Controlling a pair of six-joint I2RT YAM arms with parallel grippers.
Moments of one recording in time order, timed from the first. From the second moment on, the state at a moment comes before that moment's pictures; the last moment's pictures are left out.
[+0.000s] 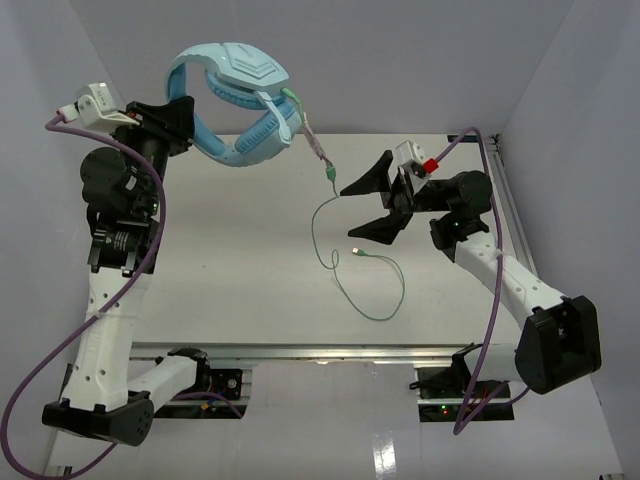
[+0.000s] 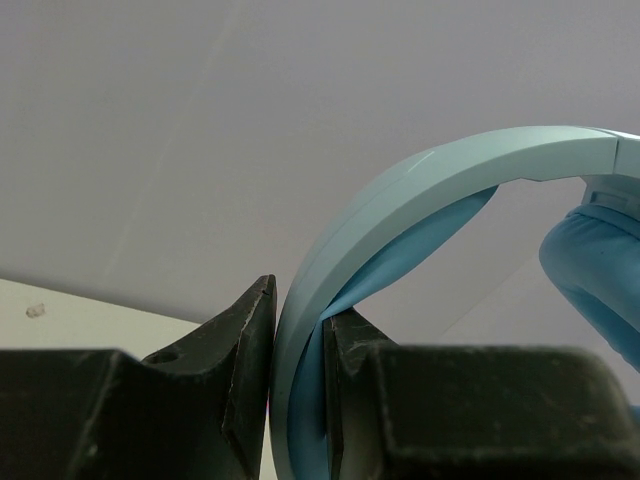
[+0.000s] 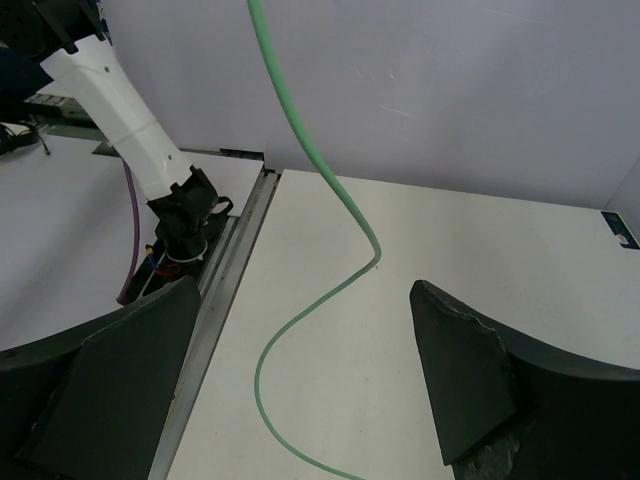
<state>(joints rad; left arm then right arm) -0.16 1.04 1.42 -0.05 -0.06 -0.58 0.41 1.31 0.98 0.91 -1.30 0.47</state>
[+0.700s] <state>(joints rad) -0.16 1.04 1.22 -0.11 -0.02 -0.92 0.57 1.35 1.07 0.63 -1.11 0.27</state>
